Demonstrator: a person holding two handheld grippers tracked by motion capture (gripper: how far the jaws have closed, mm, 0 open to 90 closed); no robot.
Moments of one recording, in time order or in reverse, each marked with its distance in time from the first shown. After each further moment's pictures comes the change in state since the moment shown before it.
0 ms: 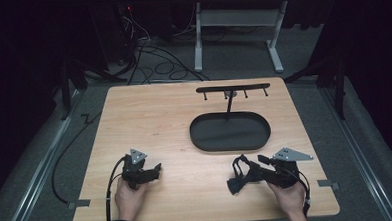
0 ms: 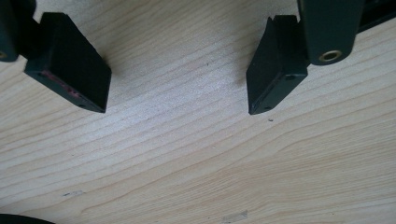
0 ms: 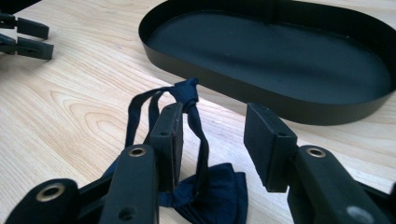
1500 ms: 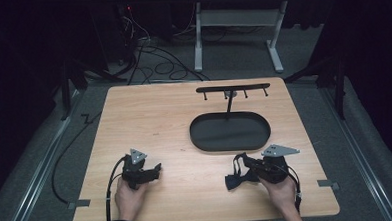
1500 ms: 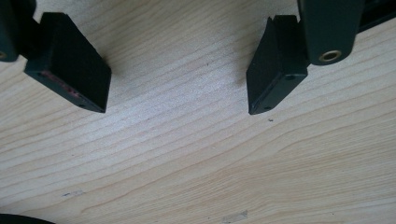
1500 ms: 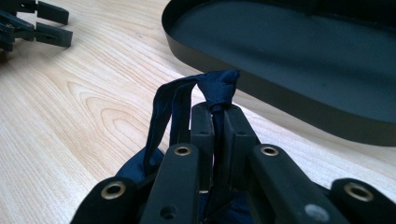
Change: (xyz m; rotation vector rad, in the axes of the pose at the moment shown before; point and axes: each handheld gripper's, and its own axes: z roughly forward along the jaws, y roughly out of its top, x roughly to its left) left arm 0.000 0.000 0.000 0.000 0.000 0.000; right arm 0.006 0.009 0.023 0.052 0.087 -0.043
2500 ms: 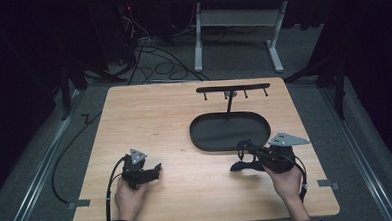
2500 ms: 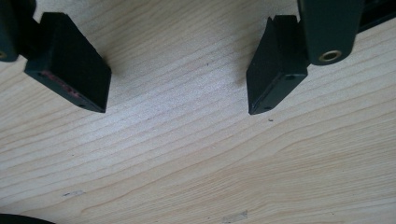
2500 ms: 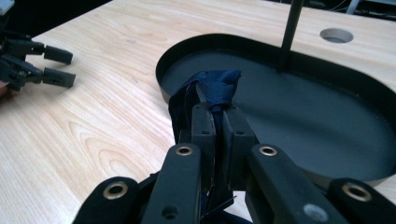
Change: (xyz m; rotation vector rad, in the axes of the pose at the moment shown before) left arm 0.000 0.000 0.000 0.000 0.000 0.000; right arm -0.007 0.035 -0.022 -0.094 -0.033 -0.028
